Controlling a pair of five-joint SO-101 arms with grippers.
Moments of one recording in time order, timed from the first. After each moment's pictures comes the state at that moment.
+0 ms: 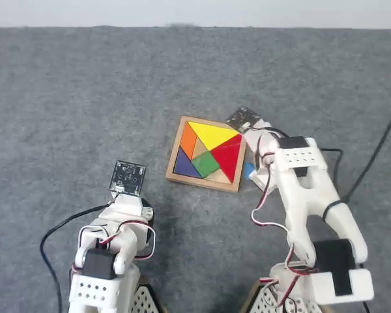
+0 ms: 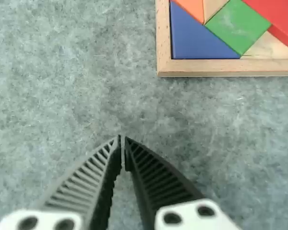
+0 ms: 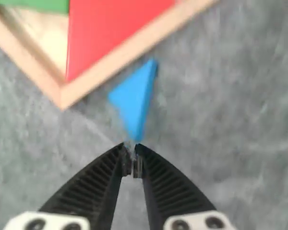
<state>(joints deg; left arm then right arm) 2.8 -102.5 97.2 71.5 2.7 -8.1 -7.0 36.2 61.6 36.1</state>
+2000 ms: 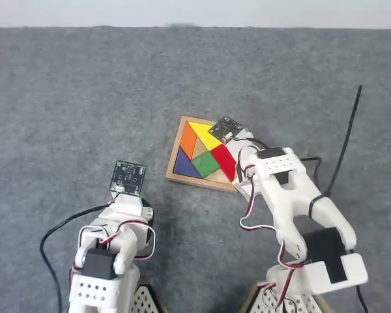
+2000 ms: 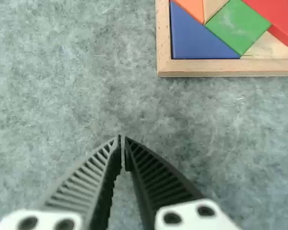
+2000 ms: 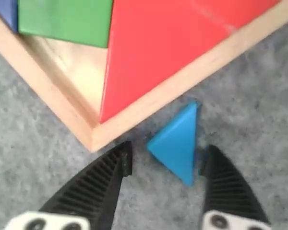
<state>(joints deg) 2.8 -102.5 97.2 71.5 2.7 -17.1 -2.1 42.6 46.3 29.5</state>
